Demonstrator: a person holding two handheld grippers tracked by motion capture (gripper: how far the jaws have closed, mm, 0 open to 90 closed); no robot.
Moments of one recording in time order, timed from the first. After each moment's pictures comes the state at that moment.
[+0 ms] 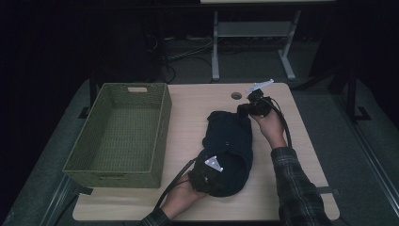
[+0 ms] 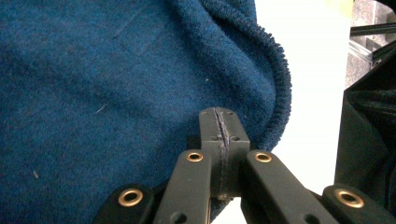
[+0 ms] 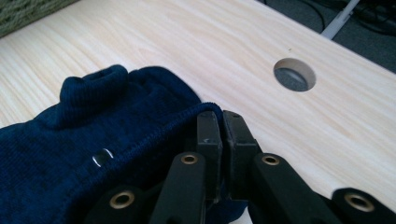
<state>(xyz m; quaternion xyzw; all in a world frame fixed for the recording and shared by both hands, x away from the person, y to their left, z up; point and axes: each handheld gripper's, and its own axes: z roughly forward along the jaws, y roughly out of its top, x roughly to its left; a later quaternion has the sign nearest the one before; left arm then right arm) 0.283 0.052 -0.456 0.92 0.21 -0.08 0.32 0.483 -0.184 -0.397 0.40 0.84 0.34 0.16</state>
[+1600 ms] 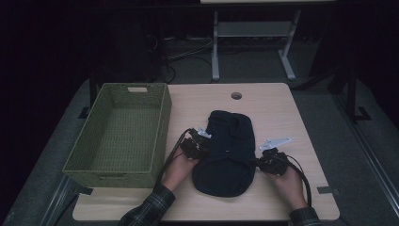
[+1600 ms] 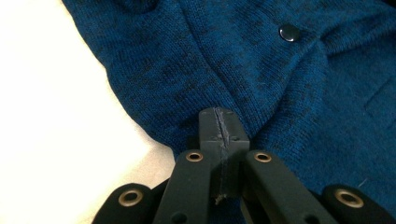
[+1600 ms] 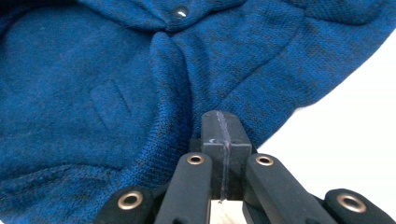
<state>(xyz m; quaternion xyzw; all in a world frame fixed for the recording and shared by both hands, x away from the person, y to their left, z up) 0.370 0.075 -0.452 0.90 0.31 0.07 0.28 0.319 -0.213 -0.465 0.38 0.85 0.35 0.09</state>
